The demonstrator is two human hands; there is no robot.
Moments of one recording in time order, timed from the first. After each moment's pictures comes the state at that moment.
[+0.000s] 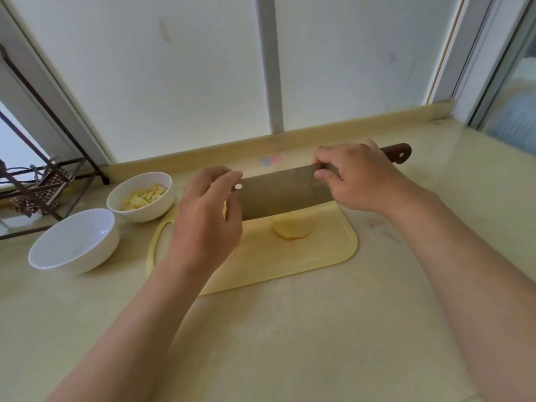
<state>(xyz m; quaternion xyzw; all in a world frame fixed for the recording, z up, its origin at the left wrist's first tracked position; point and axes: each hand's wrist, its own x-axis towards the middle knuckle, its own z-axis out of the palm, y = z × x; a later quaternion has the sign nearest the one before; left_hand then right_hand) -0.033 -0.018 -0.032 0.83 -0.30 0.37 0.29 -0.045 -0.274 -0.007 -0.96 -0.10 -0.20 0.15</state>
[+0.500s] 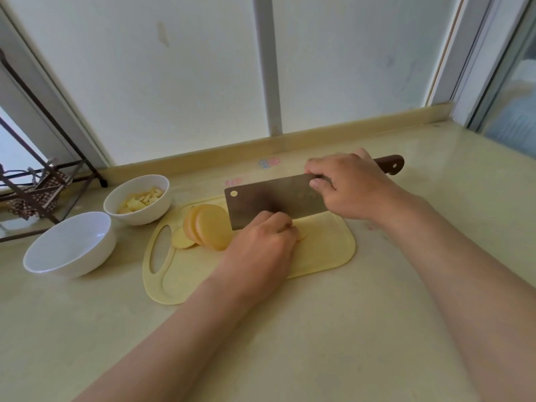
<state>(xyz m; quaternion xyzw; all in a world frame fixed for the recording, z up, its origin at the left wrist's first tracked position) -0.052 -0.061 -0.069 0.85 -0.45 0.23 0.12 -0.043 -0.271 -0.015 -0.97 -0.12 -0.18 0.14</state>
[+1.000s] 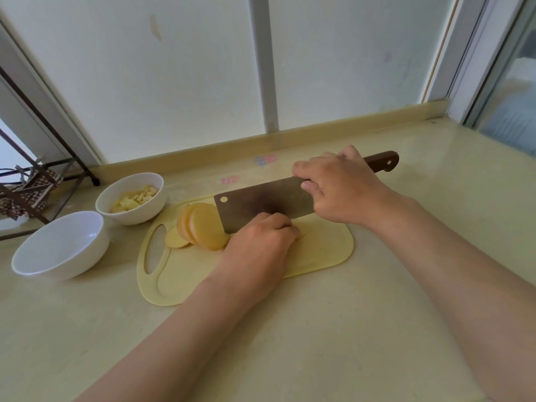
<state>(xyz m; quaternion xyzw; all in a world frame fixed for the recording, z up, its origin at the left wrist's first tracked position) -0.050 -0.064 -0.069 0.87 -0.43 0.17 0.13 -0.046 -0.257 -0.018 -0.97 -0.12 -0.17 0.08</state>
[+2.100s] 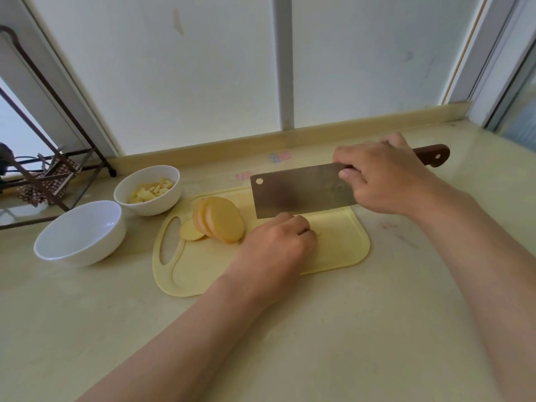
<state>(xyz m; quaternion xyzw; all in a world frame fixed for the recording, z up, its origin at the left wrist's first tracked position) -0.057 -0.059 -0.066 0.87 -0.46 0.17 0.08 -0.054 -0.278 -0.001 -0.98 -0.08 -0.17 0.09</state>
